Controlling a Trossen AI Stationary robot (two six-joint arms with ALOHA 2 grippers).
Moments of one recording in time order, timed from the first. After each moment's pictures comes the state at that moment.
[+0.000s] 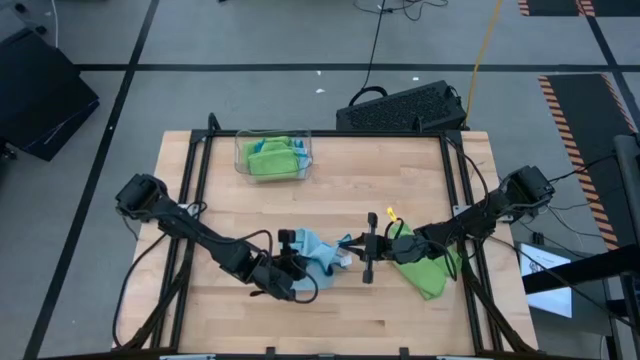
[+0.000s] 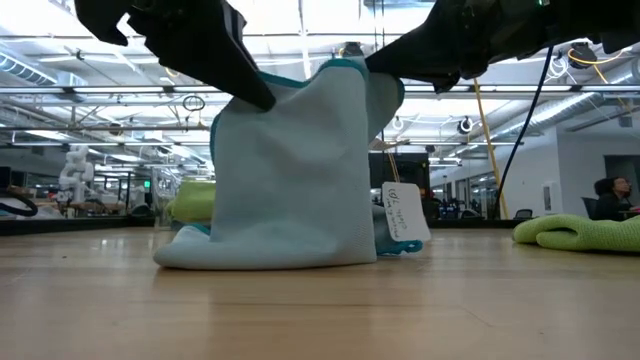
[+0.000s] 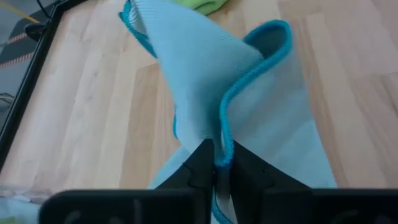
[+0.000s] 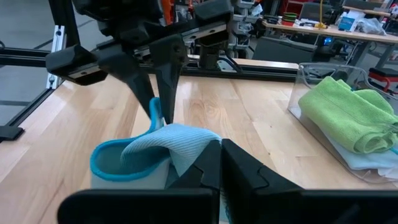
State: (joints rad) left arm -0.51 1.68 1.10 -0.31 -0.59 -0.13; right arm 0.42 1.52 0.60 0.67 0.53 0.04
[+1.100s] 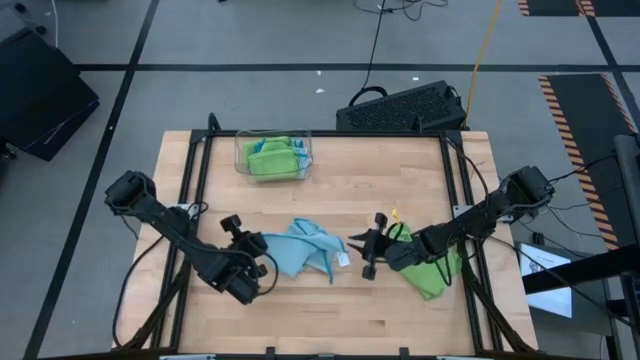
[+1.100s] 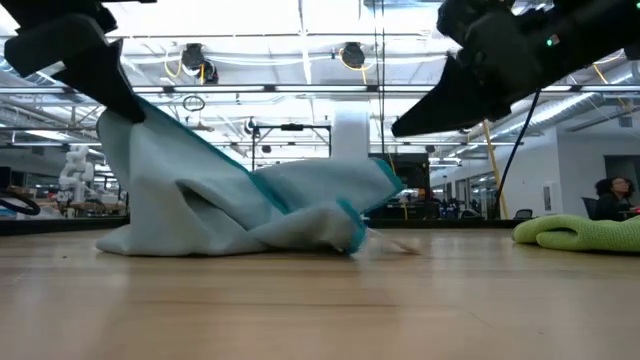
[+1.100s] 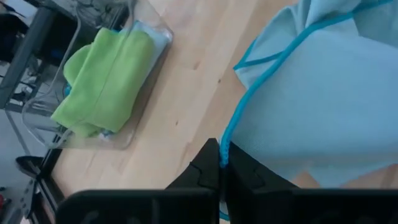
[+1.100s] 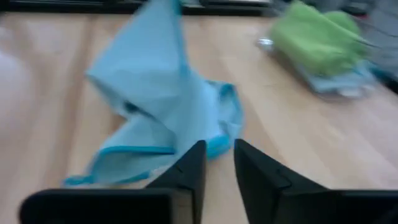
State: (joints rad) left arm -0.65 1.60 1.10 -1.21 -0.80 -1.06; right arm 0.43 1.52 0.60 0.37 0.68 0.27
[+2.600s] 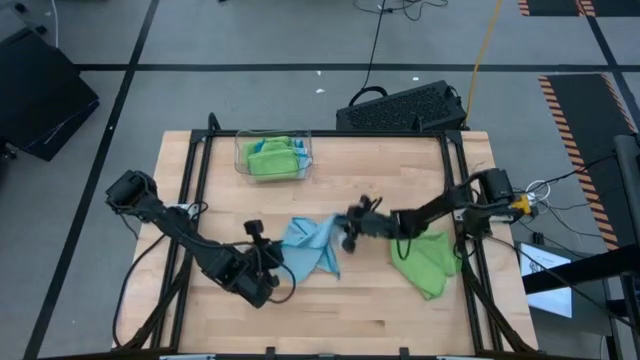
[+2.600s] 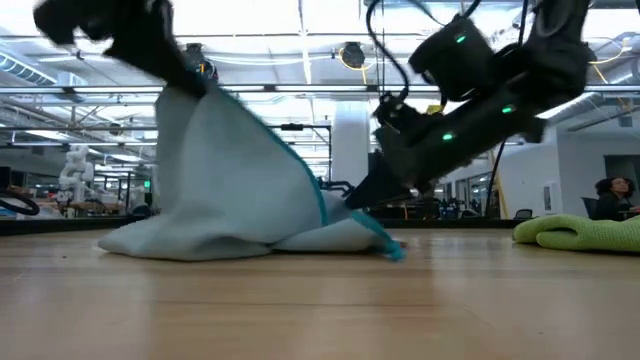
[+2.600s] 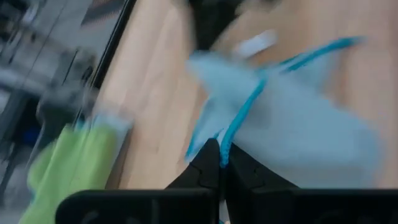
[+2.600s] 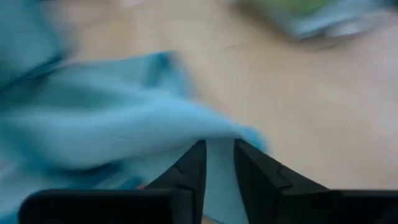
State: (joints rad) left arm -0.61 1.60 1.11 -0.77 -0.87 -0.53; right arm 0.09 1.81 0.60 0.66 0.40 0.33
